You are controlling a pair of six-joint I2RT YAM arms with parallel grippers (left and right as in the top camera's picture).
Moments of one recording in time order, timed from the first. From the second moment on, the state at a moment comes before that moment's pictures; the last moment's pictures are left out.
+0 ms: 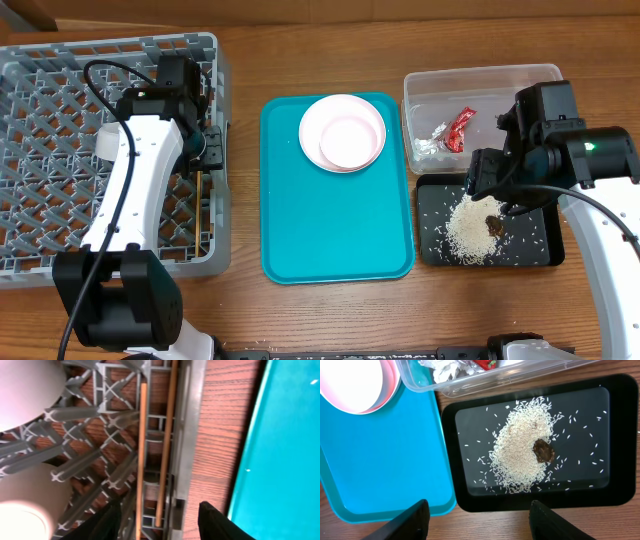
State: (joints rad) left arm -0.01 1.75 1.50 -1.16 -0.12 -0.13; right arm 0.09 1.38 1.41 -1.34 -0.09 0.27
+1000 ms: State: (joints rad) left arm -0.59 2.06 1.50 -0.78 -0.08 0.00; right arm 0.09 1.38 1.41 -1.39 -0.05 0.34
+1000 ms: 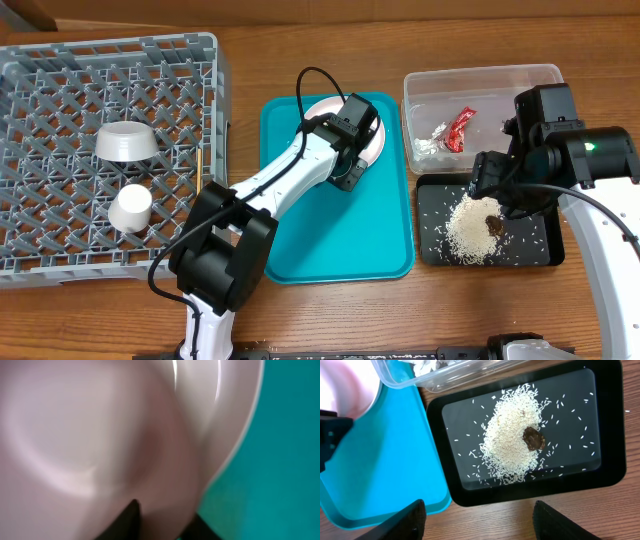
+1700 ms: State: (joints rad) left arm -0.41 1.58 1.50 -0.88 -0.03 -0.10; right arm 0.09 1.38 1.41 -1.40 -0.05 0.34
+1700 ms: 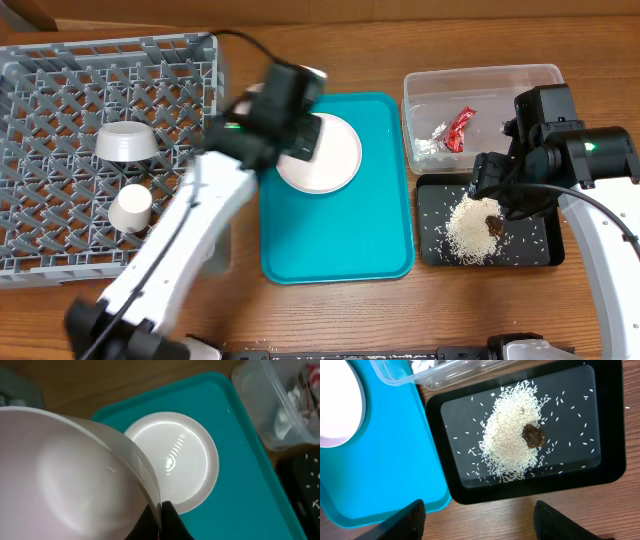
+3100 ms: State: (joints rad) left arm 0.58 2.15 1.50 -0.25 1.56 -0.13; right arm 0.09 1.38 1.41 -1.40 -0.04 0.33
